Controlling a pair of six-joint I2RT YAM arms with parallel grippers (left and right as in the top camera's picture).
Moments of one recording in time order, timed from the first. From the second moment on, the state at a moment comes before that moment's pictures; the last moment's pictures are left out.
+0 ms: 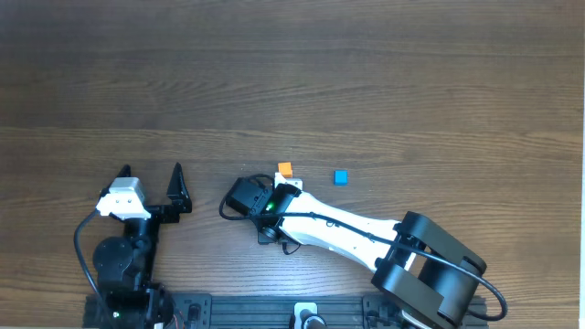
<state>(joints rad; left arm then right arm) 0.01 0.01 0.01 -0.07 0.03 -0.18 1.03 1.78 1.06 -0.83 0.05 1.05</state>
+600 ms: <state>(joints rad) 0.01 0.01 0.01 -0.07 0.03 -0.18 1.03 1.78 1.06 -0.81 0.05 1.05</state>
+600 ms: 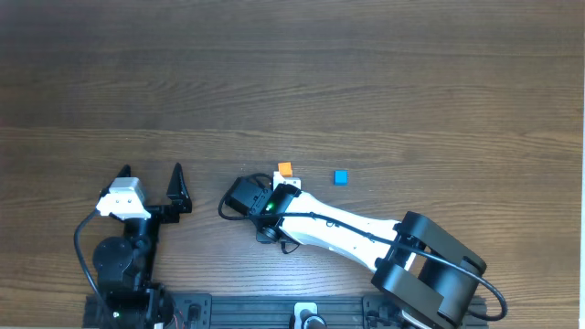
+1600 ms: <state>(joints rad) 0.01 0.01 0.01 -0.07 0.03 -0.18 1.03 1.81 1.06 -0.78 0.05 1.05</state>
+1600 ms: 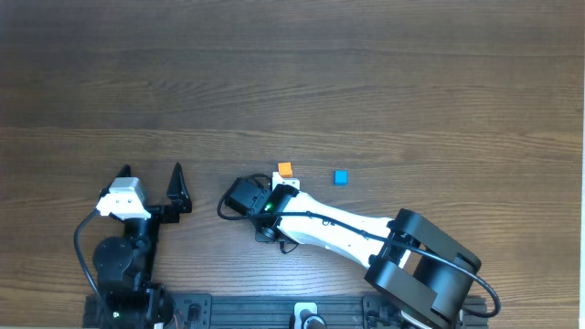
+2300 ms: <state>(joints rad) 0.01 0.01 0.01 -0.07 0.03 -0.18 1.02 1.76 1.11 -0.97 0.08 1.05</state>
